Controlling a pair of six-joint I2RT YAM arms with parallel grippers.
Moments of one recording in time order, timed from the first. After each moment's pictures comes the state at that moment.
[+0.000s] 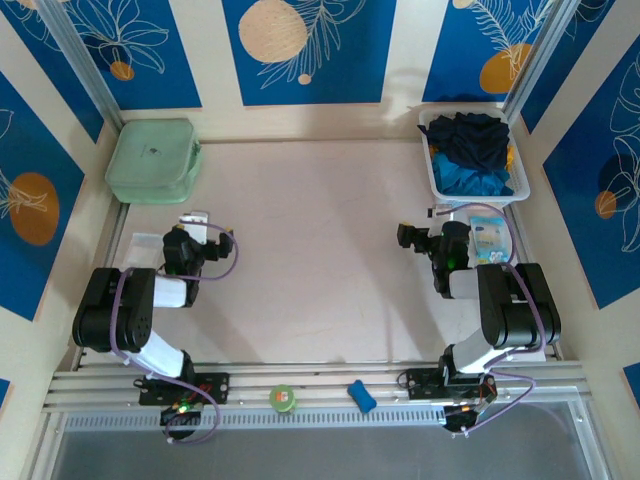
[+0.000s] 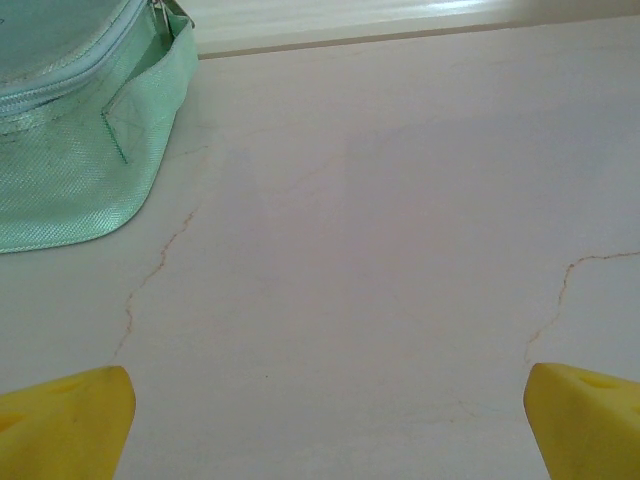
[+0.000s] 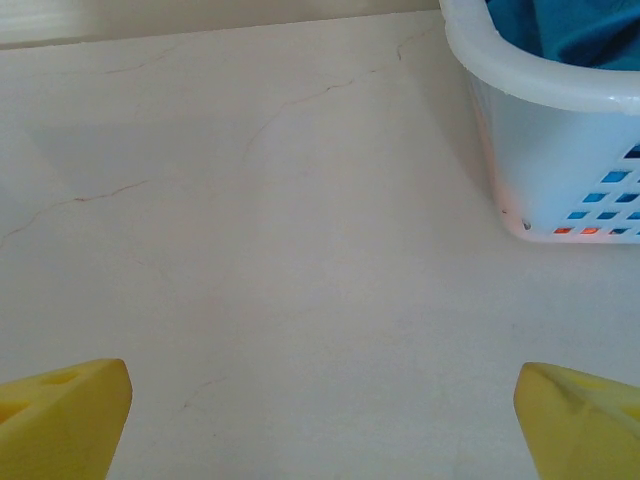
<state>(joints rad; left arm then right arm) -0.02 1.56 0.37 0.84 0.08 0.07 0.01 1.54 0.40 0.71 -0.11 0.08</state>
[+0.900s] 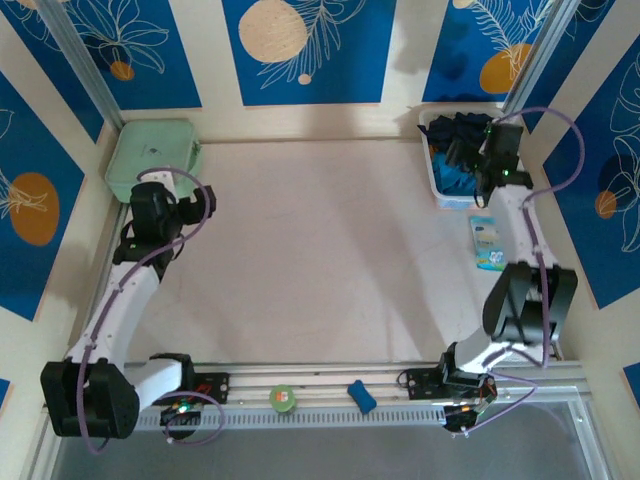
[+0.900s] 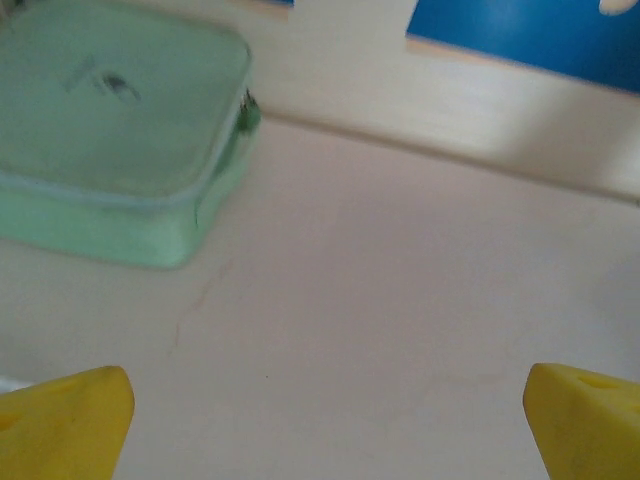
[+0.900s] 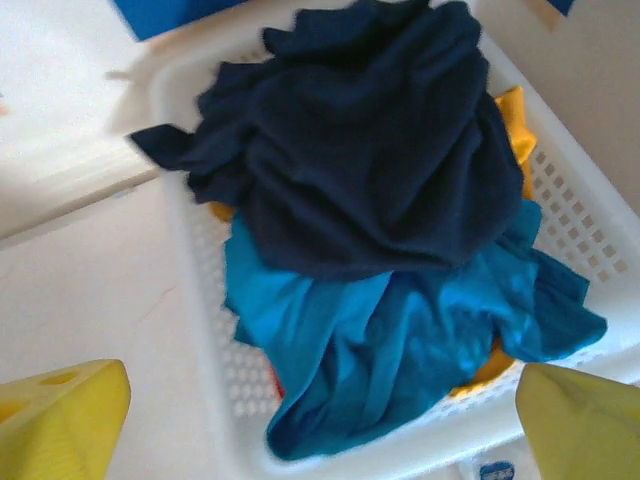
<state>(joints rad) -0.05 1.10 0.90 -0.28 0.00 -0.27 -0.17 1.64 1.47 -0.49 0.06 0.23</state>
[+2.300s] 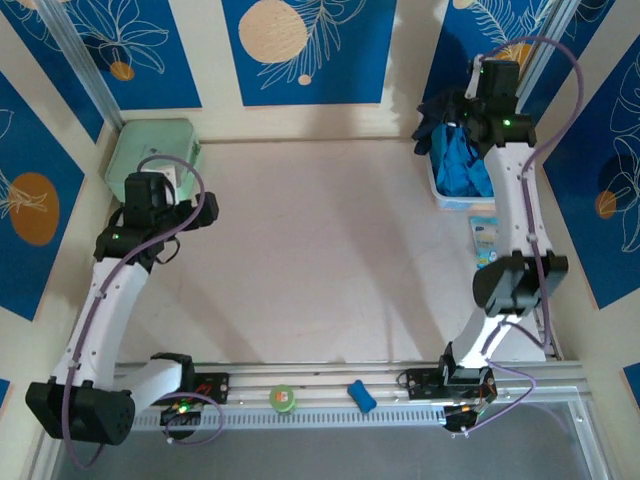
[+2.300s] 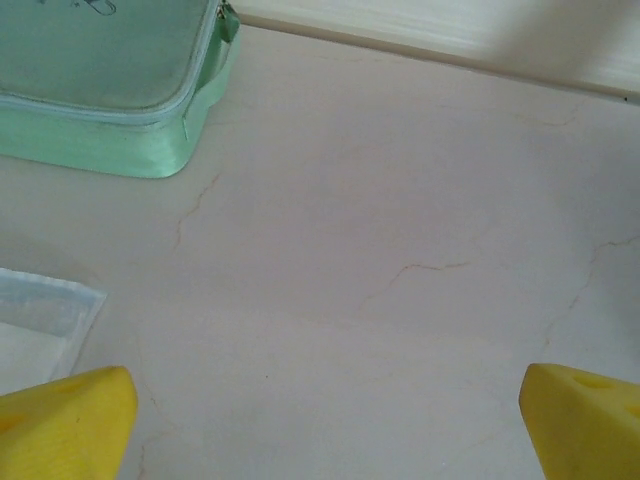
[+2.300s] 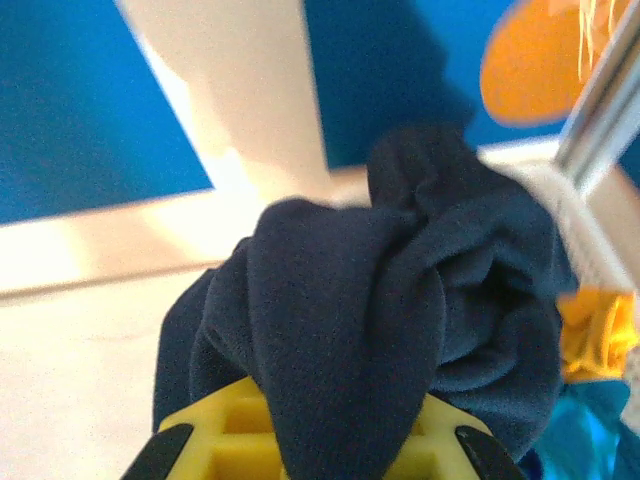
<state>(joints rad) -0.11 1.08 1.17 -0.76 -0.02 -0.26 0.01 1.70 2.03 -0.75 0.03 0.12</state>
